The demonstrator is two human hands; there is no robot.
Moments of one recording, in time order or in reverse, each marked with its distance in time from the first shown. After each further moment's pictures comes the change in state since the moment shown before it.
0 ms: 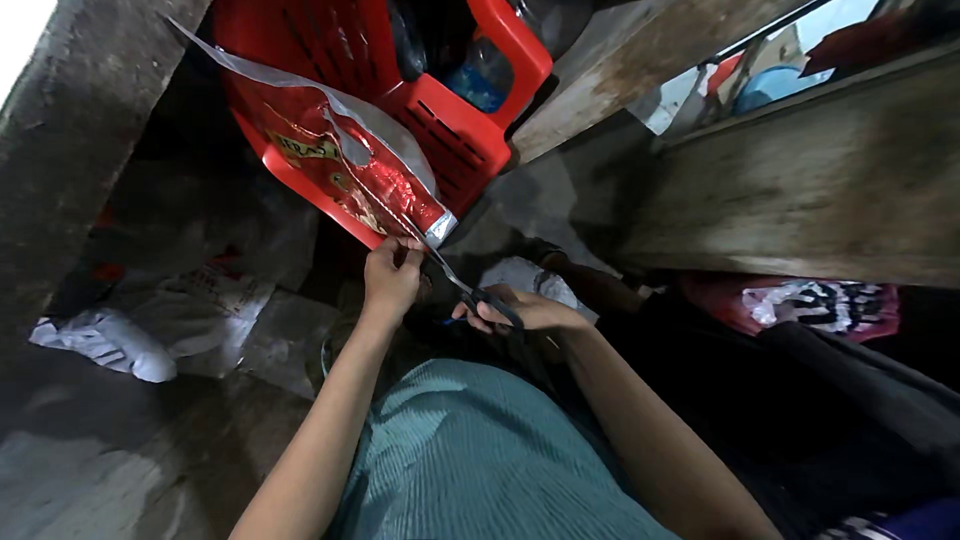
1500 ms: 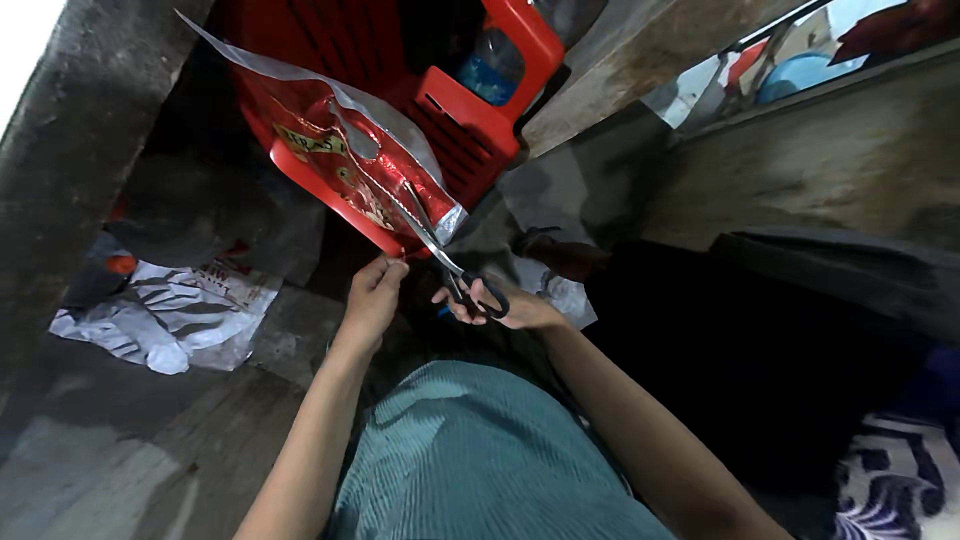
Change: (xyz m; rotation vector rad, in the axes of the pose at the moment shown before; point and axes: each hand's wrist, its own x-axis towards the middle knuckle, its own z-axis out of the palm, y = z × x) left_hand -0.024 -0.013 -0.032 -0.058 -0.067 -0.069; right_hand 0.032 0.018 0.012 0.313 -0.002 -0.134
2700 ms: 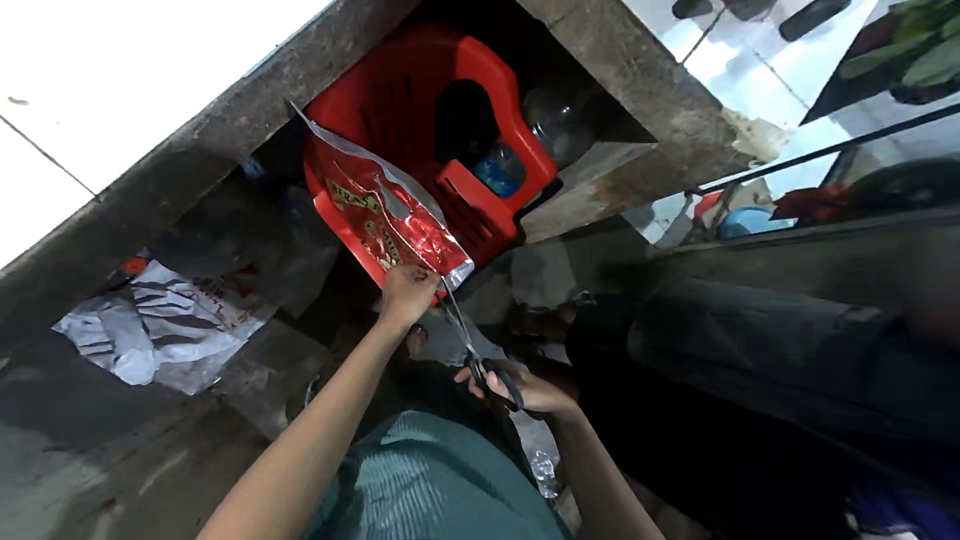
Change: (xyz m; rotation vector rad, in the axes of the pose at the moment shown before) left_hand 0.053 0.033 0.038 0.155 0.121 0.023; right_hand -0.061 -0.011 -0.005 -0.307 0.022 0.183
